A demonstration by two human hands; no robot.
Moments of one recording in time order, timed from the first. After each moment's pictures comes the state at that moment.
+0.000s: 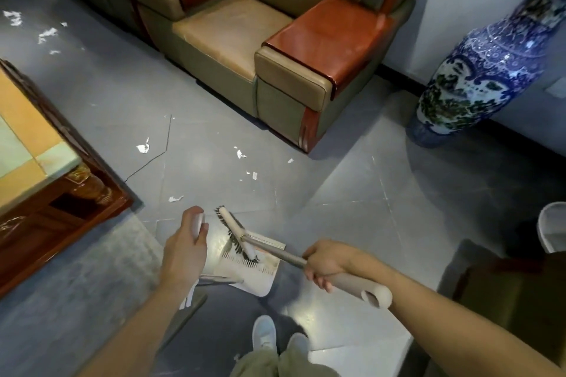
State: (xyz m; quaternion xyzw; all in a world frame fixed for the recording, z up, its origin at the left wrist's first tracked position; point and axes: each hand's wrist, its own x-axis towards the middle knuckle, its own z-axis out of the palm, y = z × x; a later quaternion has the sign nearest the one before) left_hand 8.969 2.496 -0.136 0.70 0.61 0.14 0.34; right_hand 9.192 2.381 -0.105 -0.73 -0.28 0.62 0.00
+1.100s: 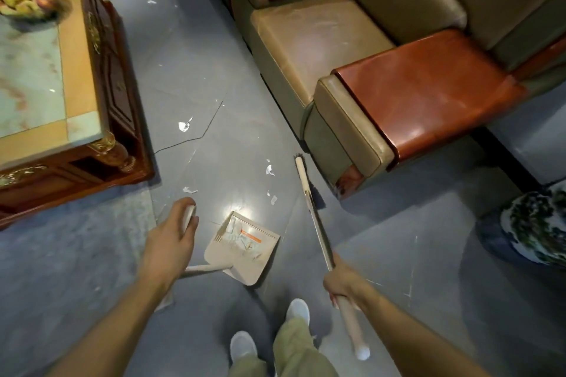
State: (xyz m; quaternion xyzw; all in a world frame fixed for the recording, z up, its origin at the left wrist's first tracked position) left_hand 9.113 2.643 -0.144 0.60 0.73 0.15 0.27; right_hand 9.401 2.588 -0.192 -0.76 -0.36 0.54 -0.09
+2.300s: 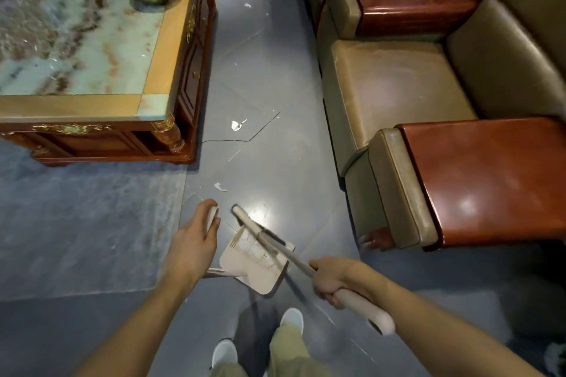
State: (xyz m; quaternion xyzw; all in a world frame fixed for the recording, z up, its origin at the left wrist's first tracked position) left_hand 9.134 2.671 -0.140 0.47 0.81 0.23 0.26; right_hand 9.369 2.733 -0.141 -0.52 -0.61 0.47 -0.38
